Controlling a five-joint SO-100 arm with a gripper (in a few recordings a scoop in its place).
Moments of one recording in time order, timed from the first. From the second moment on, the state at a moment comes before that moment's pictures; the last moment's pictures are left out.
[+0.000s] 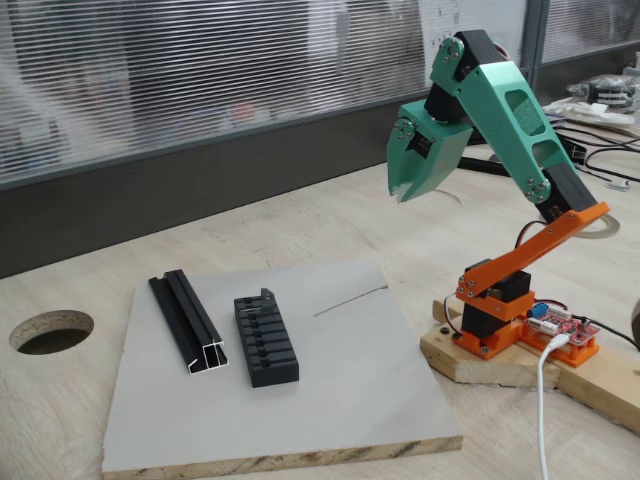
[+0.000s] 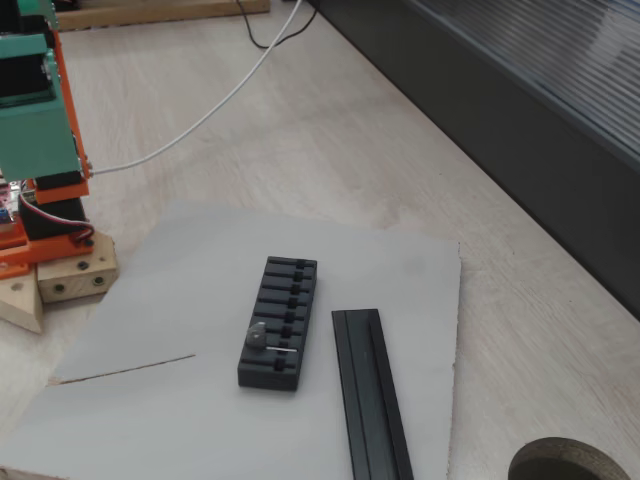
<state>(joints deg) 38.0 128.1 86.6 114.0 95.1</state>
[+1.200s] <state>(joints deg) 18.3 101.8 86.4 98.3 95.3</state>
